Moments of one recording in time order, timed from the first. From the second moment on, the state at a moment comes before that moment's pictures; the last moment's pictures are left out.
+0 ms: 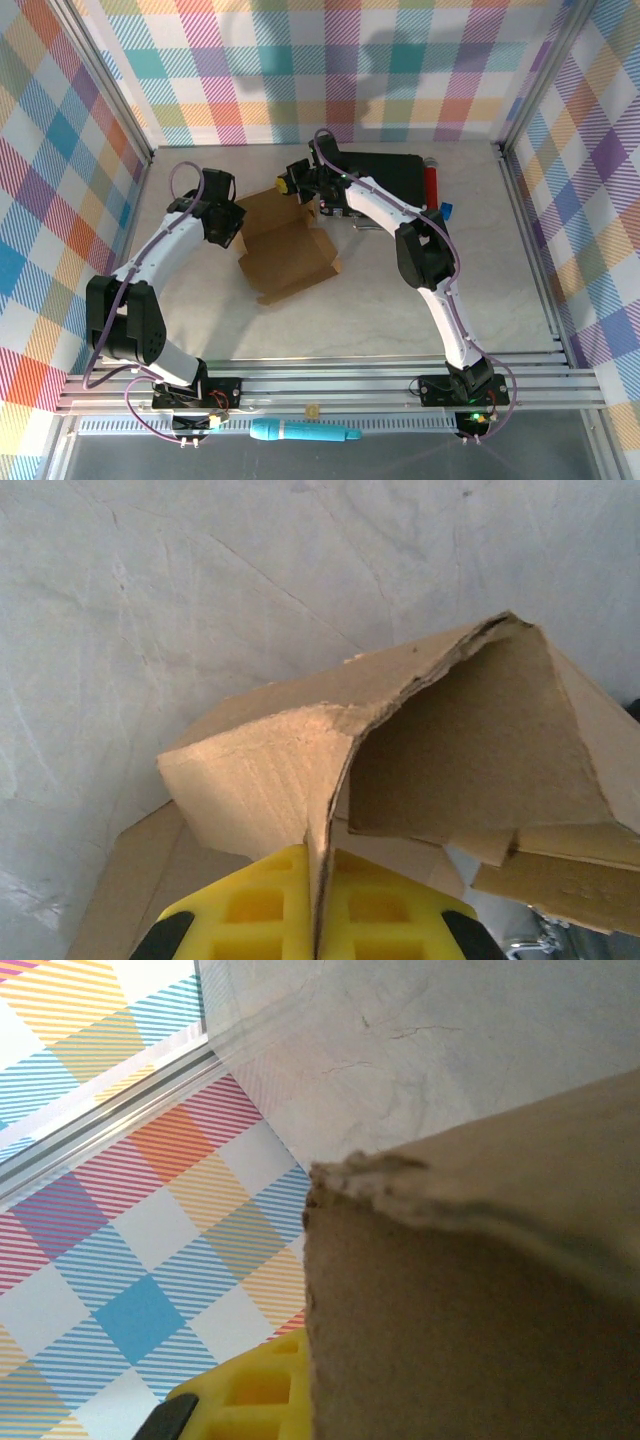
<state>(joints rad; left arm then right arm) -0.19 1.53 1.20 -0.70 -0.04 -1.19 0.61 2.38 2.09 -0.25 -0.52 1.73</state>
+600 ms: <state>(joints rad) -0.20 1.48 1.03 -0.49 -0.02 -1.26 0.61 2.37 2.01 -0.16 -0.52 1.73</state>
